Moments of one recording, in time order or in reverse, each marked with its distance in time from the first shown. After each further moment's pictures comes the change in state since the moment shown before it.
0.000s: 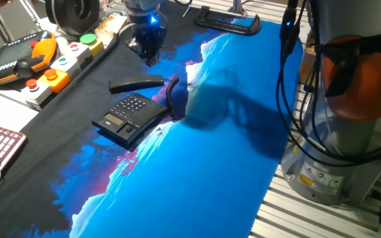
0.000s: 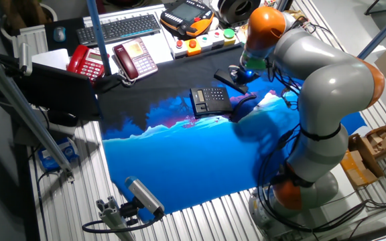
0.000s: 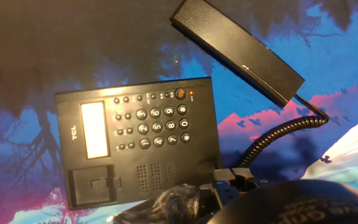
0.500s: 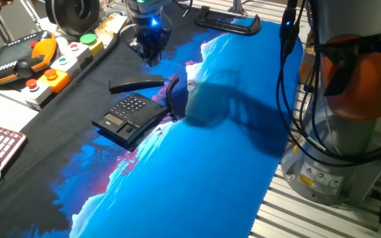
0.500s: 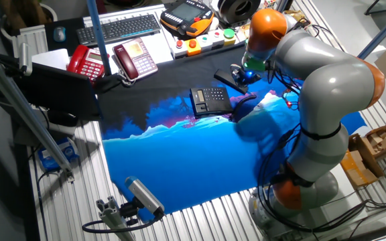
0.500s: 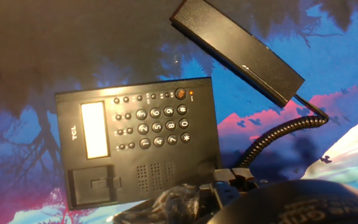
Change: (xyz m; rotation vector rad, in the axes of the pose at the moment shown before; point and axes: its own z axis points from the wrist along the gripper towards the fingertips) arm -0.004 -0.004 0.007 -0.020 -0.023 0.164
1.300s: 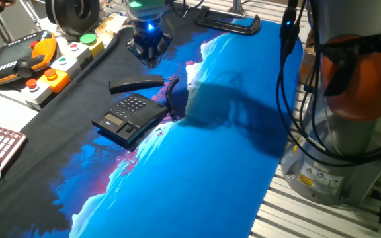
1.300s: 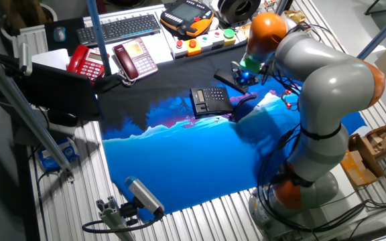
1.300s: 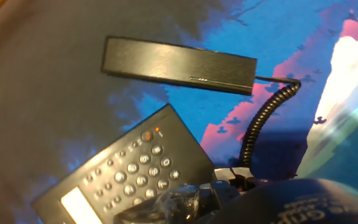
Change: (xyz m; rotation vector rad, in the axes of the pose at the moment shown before) arm -0.006 0.003 0.011 0.002 -0.022 0.279
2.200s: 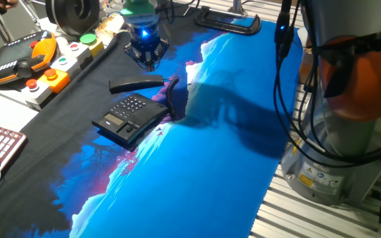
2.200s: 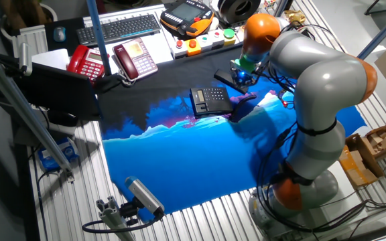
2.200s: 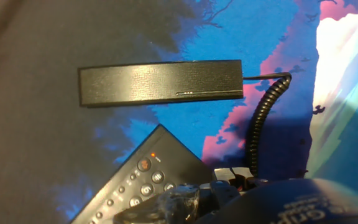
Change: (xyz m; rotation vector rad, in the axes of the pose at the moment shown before) arm -0.011 0.005 0.024 0.026 -0.008 0.155
